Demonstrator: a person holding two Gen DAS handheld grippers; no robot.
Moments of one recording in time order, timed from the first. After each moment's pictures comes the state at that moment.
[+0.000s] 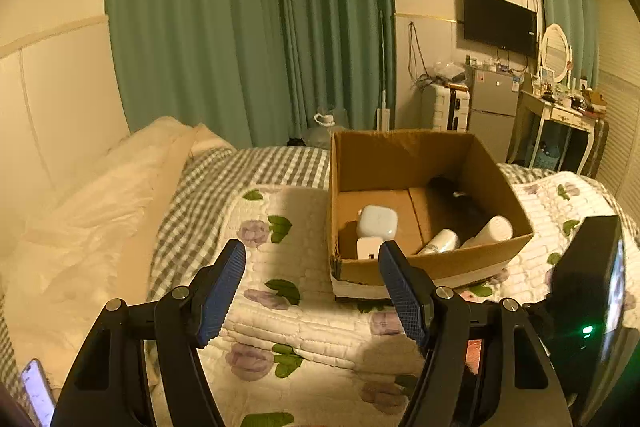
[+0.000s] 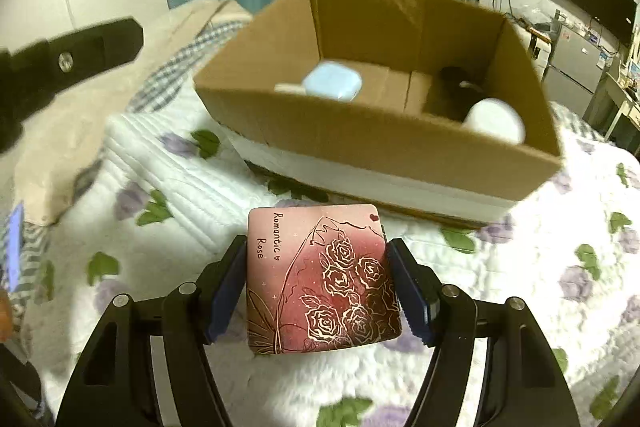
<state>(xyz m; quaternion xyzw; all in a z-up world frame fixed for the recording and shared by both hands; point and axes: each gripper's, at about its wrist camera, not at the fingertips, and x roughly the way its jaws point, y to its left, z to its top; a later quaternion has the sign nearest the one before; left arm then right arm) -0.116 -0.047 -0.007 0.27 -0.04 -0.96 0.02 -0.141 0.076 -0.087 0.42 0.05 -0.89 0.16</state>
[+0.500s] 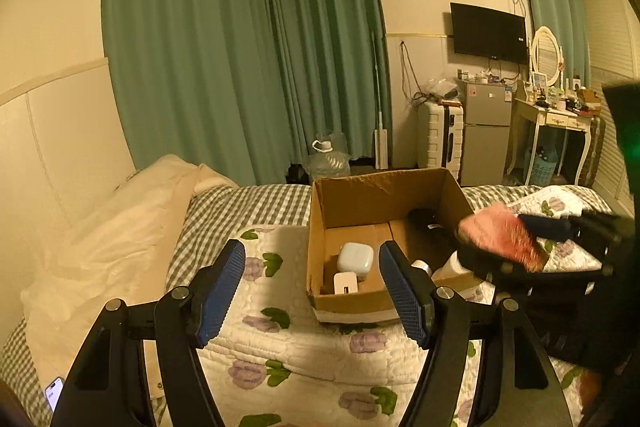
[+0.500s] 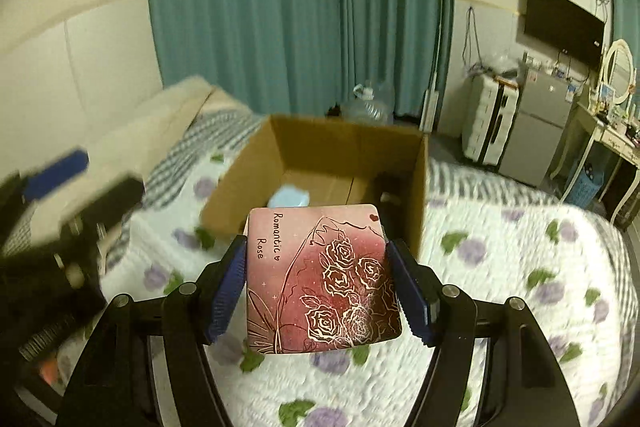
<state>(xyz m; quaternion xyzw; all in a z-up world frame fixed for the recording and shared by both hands) -0.101 -0.010 0.035 0.23 -0.06 -0.97 0.02 -0.144 0.112 0.026 0.32 0.03 -0.94 0.13</state>
